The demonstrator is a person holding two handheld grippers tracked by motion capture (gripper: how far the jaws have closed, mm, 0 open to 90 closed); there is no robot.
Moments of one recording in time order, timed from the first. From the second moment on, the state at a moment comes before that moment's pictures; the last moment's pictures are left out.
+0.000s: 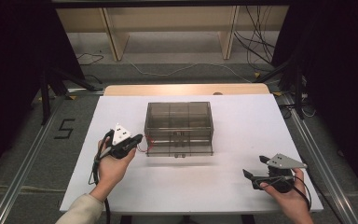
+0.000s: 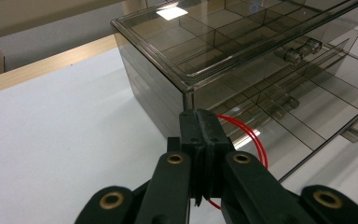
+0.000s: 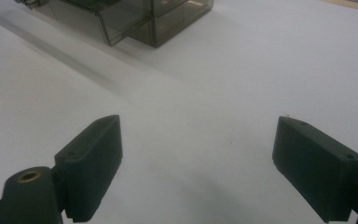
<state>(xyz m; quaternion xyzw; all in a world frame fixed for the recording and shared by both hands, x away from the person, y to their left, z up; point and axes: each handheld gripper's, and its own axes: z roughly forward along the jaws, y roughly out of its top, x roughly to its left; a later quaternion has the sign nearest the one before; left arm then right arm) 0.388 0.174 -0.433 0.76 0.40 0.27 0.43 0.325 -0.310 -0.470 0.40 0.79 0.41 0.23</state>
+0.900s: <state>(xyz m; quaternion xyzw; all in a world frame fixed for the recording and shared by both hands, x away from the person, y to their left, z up) 0.388 0.163 -0.433 0.77 0.39 0.26 0.43 0.325 -0.309 -0.470 0.40 0.79 0.41 0.23</state>
